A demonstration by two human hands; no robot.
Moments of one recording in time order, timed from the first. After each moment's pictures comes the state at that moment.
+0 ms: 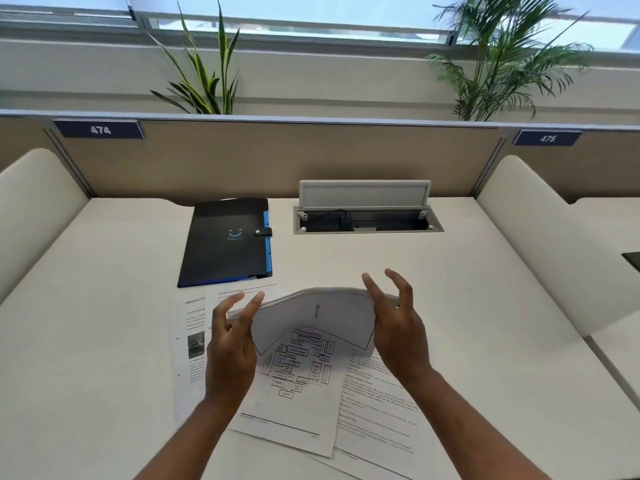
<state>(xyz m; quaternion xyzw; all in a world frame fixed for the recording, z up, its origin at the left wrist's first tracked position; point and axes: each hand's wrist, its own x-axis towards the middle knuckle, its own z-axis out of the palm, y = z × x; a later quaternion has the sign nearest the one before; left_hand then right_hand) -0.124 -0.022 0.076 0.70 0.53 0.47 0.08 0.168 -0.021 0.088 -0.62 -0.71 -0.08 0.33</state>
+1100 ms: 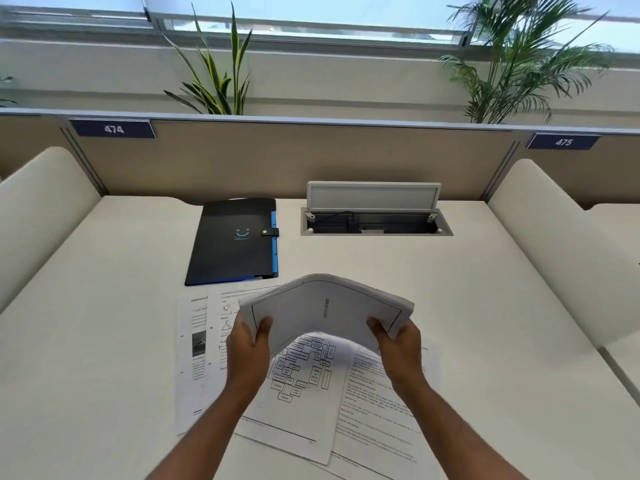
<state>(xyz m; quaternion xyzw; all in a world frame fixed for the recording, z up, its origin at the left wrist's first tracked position) -0.097 -0.014 0.070 0.46 0.66 0.48 0.34 0.156 -0.025 0.061 -0.64 -0.38 0.39 0.54</state>
